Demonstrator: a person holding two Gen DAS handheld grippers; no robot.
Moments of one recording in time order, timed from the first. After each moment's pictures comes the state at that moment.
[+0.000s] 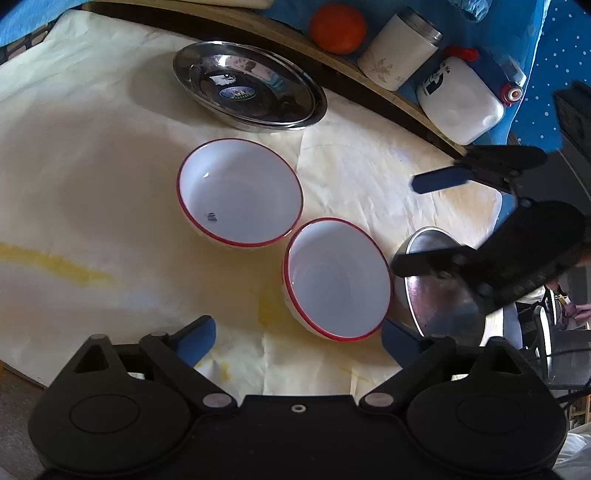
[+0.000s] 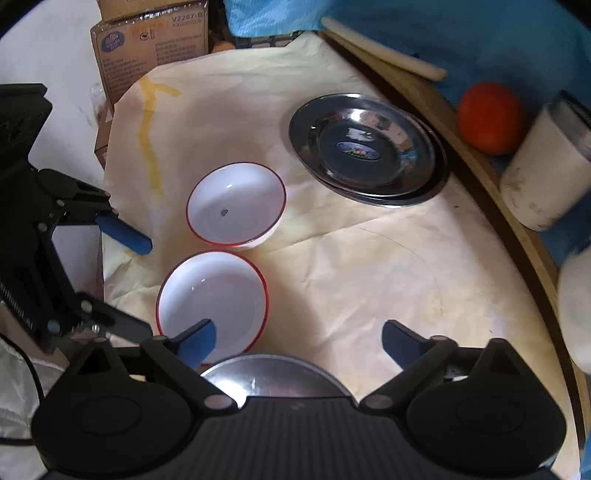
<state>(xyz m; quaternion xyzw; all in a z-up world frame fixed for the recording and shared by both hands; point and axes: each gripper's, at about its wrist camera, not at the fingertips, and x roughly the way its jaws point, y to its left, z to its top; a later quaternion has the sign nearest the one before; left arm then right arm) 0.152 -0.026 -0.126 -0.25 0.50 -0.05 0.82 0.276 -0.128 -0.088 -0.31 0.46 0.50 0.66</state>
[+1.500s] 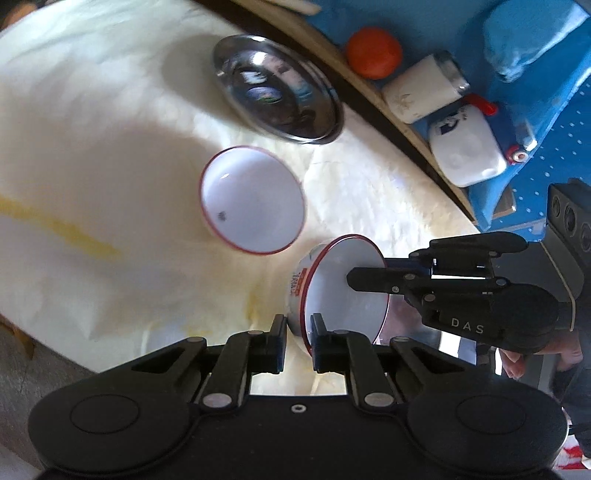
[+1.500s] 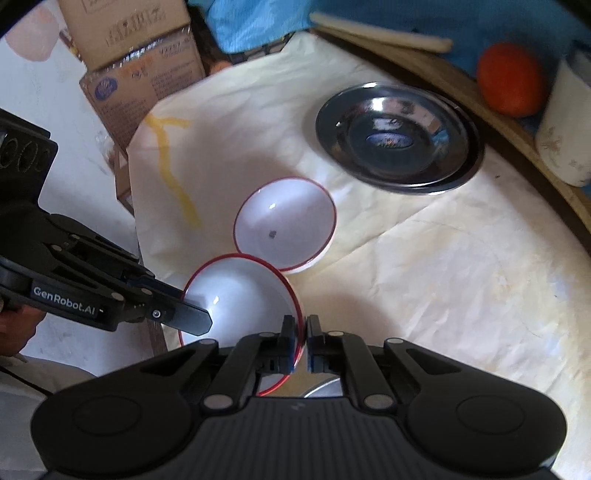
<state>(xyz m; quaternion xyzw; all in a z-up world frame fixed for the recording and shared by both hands) 0.156 0.009 -0.105 -0.36 0.52 -0.05 0.78 0.265 -0.126 -0.083 -0.20 0.52 0.49 0.67</state>
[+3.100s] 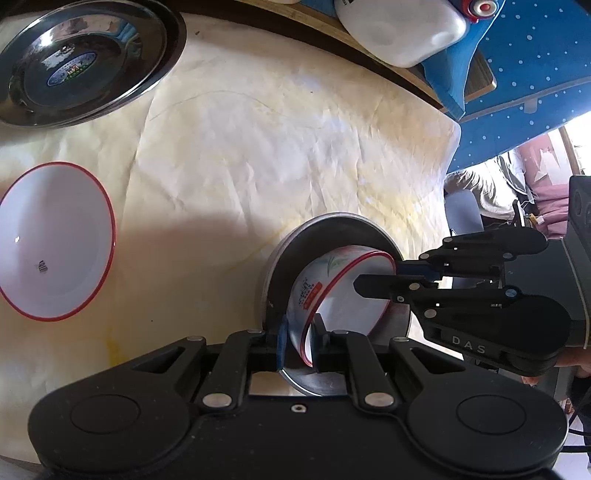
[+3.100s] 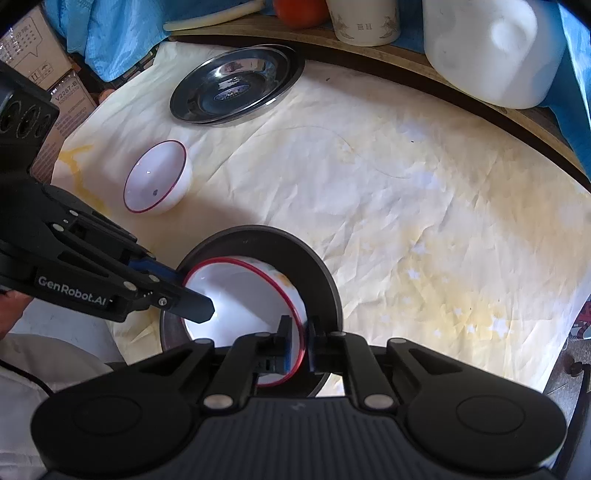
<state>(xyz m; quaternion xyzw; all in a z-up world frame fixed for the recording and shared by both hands) 0.260 -0.098 -0.122 -0.23 0.62 -0.17 0.73 0.284 -0.236 -0.108 -0.13 0.59 0.36 0.71</state>
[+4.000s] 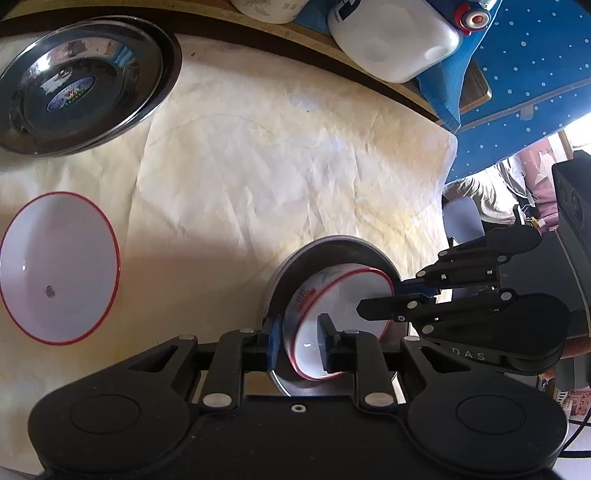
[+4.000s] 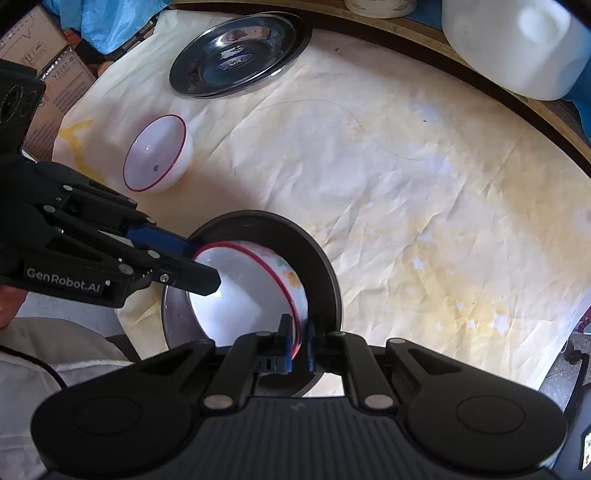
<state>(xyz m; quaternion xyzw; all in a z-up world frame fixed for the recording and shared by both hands) 0.267 -0.096 -0.114 -0.22 0.61 -0.17 0.75 0.299 -0.226 -0.109 -0.15 0.64 0.36 0.66</state>
